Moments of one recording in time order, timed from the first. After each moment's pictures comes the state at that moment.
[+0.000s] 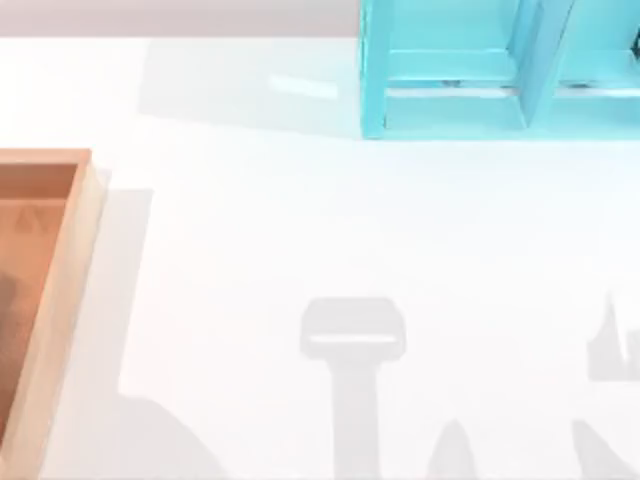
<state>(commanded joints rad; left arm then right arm) 0.41 1.71 0.97 -0.83 -0.01 0.37 0.00 0.00 0.00 0.00 0.00 0.00</state>
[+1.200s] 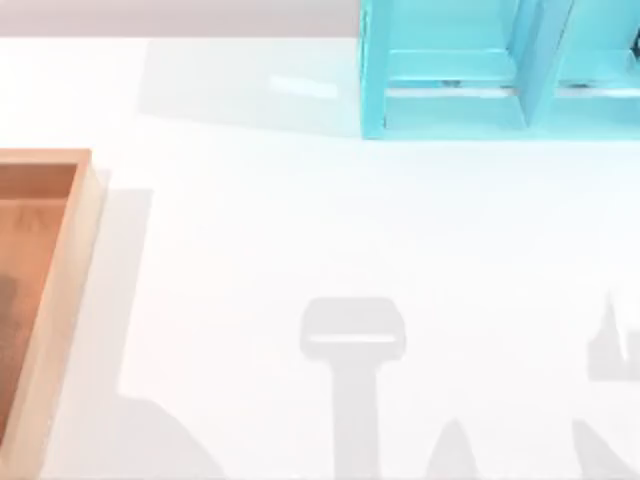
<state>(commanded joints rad) 0.41 1.71 0.97 -0.83 -0.01 0.37 0.00 0.00 0.00 0.00 0.00 0.00</state>
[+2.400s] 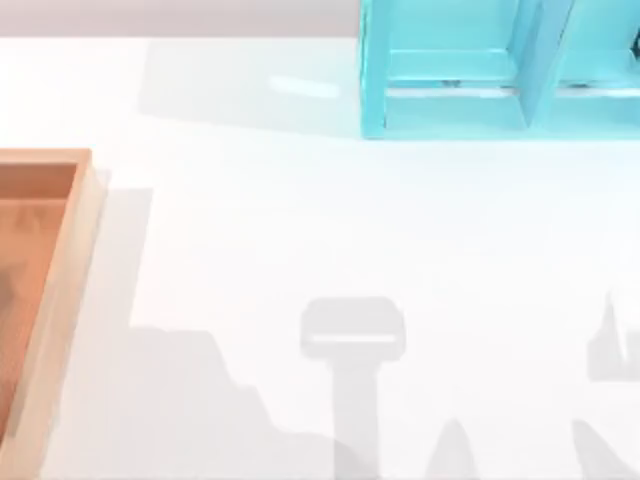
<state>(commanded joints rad) 0.40 1.59 1.38 -1.35 -0.01 0.36 0.00 0.00 0.00 0.00 0.00 0.00</state>
